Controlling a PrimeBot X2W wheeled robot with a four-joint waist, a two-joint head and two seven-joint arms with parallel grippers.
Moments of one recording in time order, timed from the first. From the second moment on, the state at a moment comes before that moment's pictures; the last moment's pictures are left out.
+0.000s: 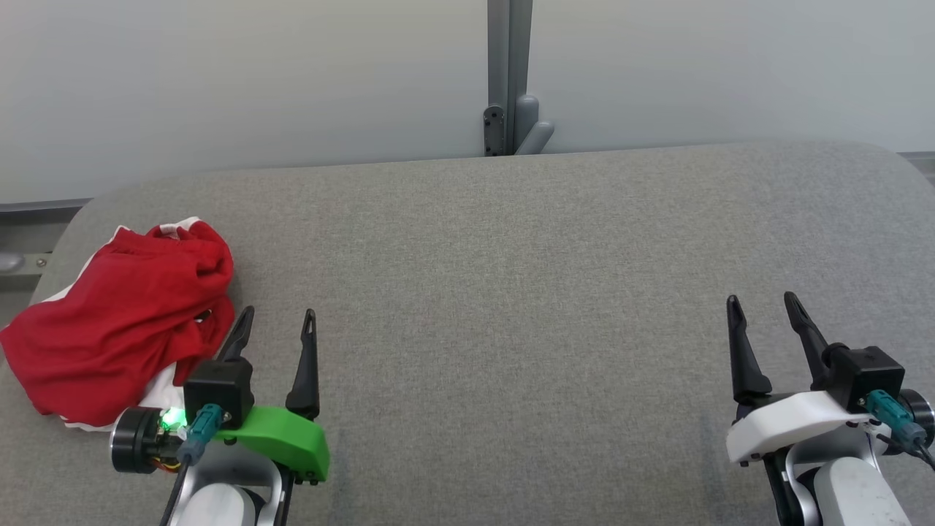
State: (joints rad) left arm -0.12 0.15 -0.23 0.14 -0.18 0.06 -0.06; right arm -0.09 -0.08 -0.05 0.20 0.13 0.13 -0.21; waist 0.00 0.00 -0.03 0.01
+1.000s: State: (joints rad) left arm -0.11 0.14 -0.22 0.15 -0.18 0.07 -0.02; right arm -0.08 -0.05 -0.06 0.26 0.11 0.13 -0.26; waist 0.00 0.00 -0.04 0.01
